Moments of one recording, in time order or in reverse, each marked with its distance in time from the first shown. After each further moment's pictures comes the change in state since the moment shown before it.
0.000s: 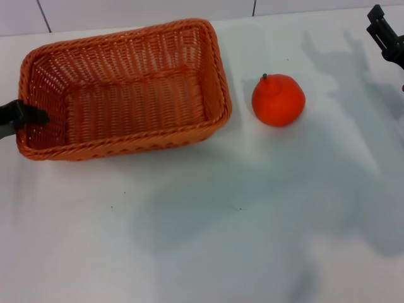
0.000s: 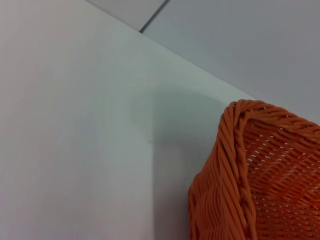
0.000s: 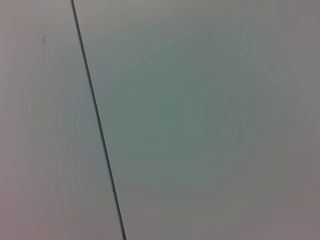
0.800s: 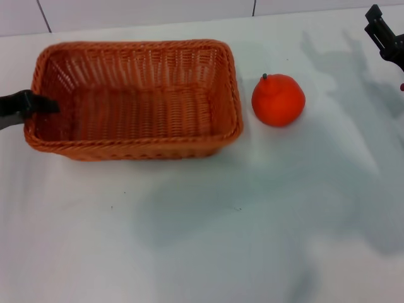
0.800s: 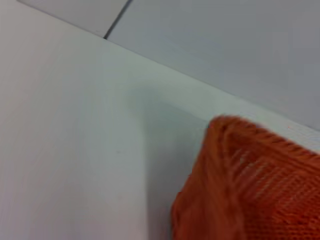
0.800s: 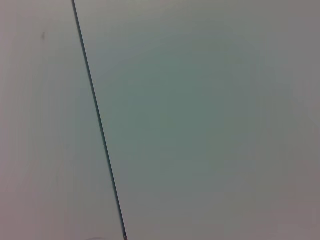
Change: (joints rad) left arm -0.018 0.000 0.048 0.045 -0.003 0.032 0.000; right arm 0.006 0.000 0.000 0.002 0.000 0.007 -0.002
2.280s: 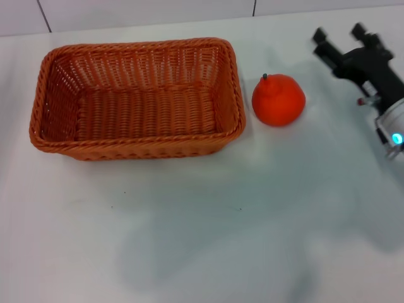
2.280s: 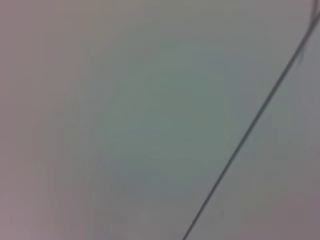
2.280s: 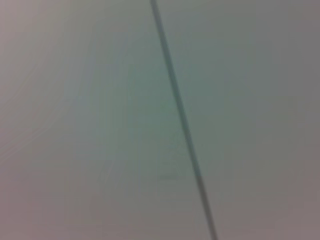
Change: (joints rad) left arm 0.197 -0.015 0.164 0.088 -0.596 -0.502 0.385; right arm 0.034 0.002 -0.208 -0.010 -0.002 0.092 0.051
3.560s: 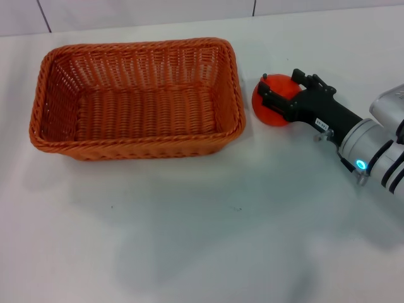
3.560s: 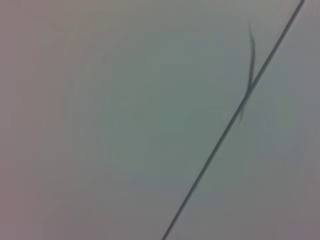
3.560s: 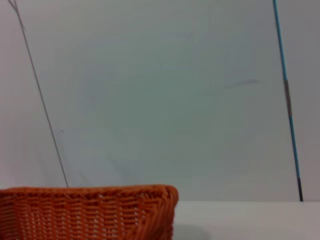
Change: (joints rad) left arm 0.014 0.005 0.000 -0.203 -0.473 0.060 0.413; right arm 0.022 0.012 -0.127 0.006 -0.130 0.111 0.085
